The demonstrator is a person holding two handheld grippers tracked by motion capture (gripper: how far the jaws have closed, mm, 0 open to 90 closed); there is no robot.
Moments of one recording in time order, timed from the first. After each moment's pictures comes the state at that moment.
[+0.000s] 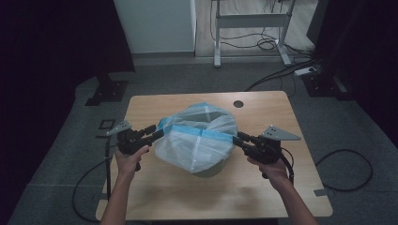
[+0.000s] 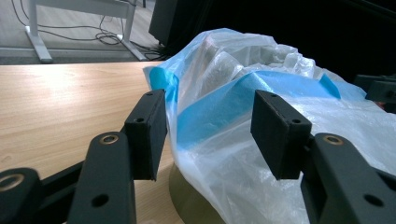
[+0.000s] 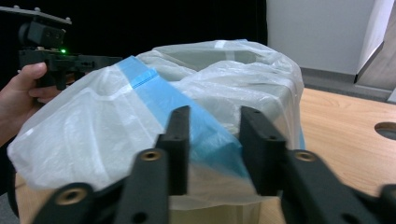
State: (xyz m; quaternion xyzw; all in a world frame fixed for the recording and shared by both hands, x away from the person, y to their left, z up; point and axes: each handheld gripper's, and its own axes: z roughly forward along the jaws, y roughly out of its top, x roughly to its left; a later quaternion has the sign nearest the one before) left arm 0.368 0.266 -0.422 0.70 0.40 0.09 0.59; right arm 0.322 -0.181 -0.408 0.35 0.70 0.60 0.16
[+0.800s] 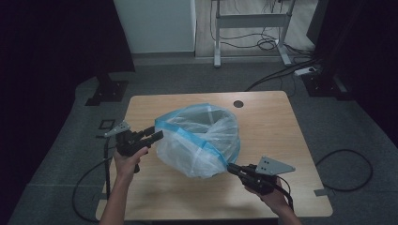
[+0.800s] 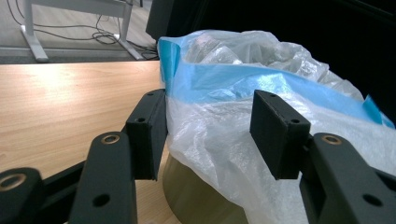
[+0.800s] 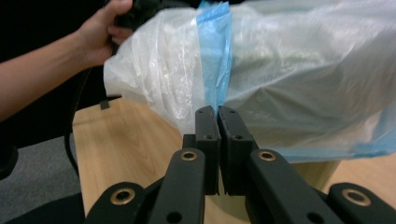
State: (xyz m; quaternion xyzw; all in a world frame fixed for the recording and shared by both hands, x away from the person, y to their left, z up) left arm 0.361 0.267 -0.418 0.70 0.40 0.09 0.59; right arm 0.264 -0.167 -0.454 0.24 0.74 0.61 0.14
